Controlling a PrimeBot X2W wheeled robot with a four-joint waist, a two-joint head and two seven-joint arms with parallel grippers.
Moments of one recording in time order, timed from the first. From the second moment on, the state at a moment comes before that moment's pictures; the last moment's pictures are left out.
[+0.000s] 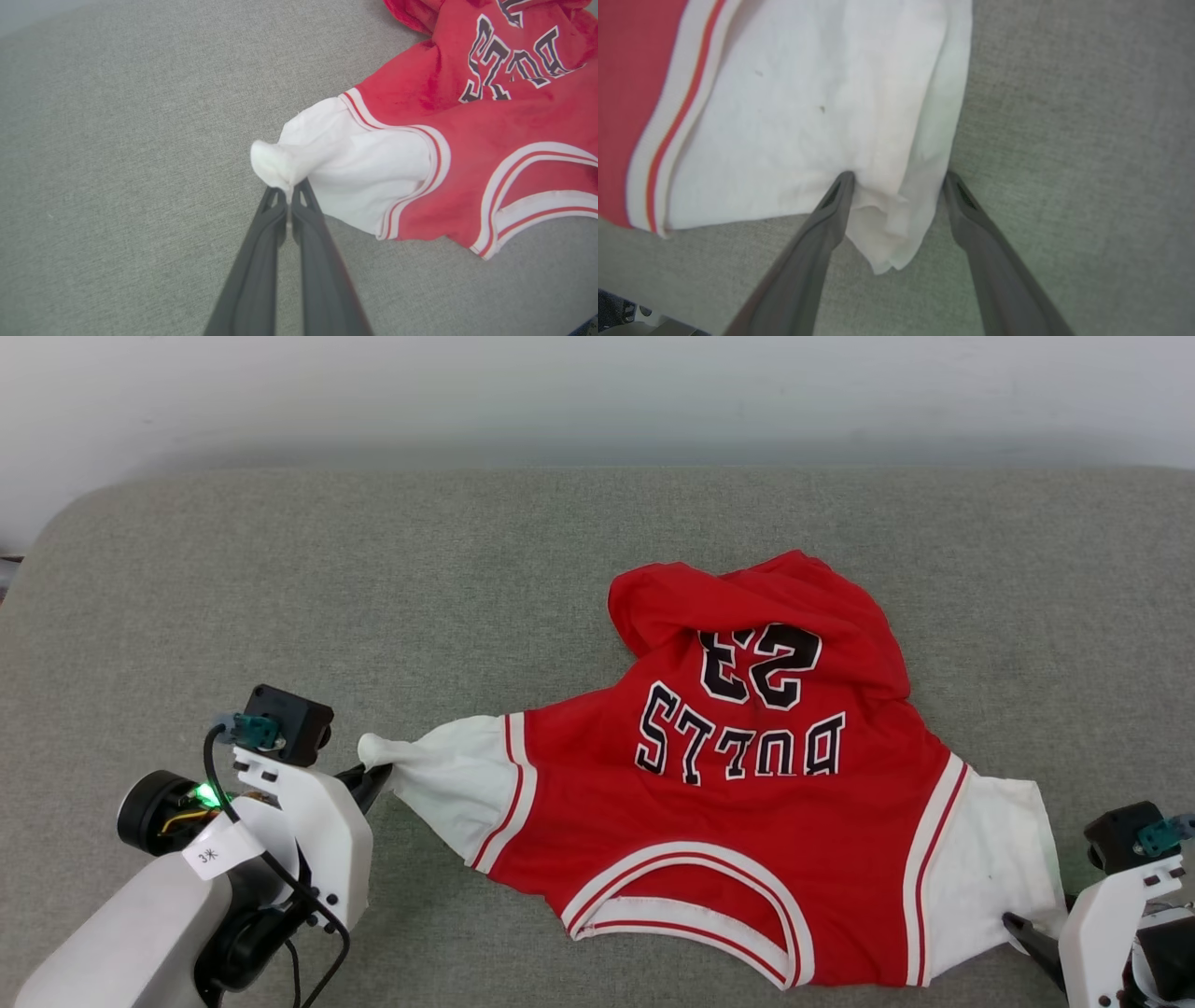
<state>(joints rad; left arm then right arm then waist) -0.41 0.69 -0.63 0.08 -0.77 0.06 0.37 -0.15 -0.61 0.37 0.35 0.59 0.13 0.51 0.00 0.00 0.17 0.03</state>
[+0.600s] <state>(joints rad) -0.37 0.72 -0.56 -0.04 -0.76 0.11 0.22 -0.20 -0.63 0.36 0.27 0.59 0.13 0.21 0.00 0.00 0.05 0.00</state>
